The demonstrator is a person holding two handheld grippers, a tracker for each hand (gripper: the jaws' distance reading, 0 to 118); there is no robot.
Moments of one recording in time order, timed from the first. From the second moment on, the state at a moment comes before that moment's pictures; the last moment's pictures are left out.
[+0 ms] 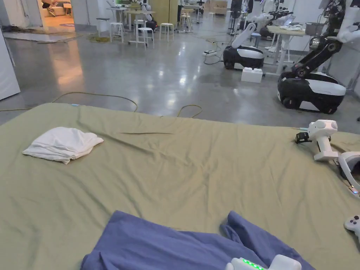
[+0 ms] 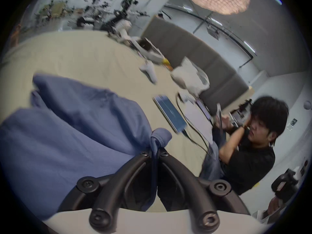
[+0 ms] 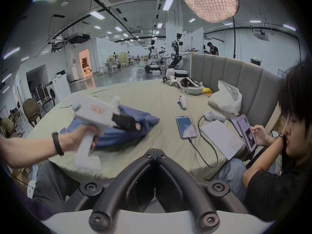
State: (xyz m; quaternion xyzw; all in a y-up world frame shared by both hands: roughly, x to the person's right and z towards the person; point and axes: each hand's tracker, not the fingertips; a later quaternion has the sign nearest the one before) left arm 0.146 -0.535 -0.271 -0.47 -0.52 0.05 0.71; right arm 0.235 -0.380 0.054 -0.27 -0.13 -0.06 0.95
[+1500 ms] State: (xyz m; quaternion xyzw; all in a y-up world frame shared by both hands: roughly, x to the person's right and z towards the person) left arm -0.214 -0.254 -0.069 0.01 -0.13 0.01 0.99; right arm 0.195 -0.293 -0.021 -0.03 -0.02 -0.04 1.00
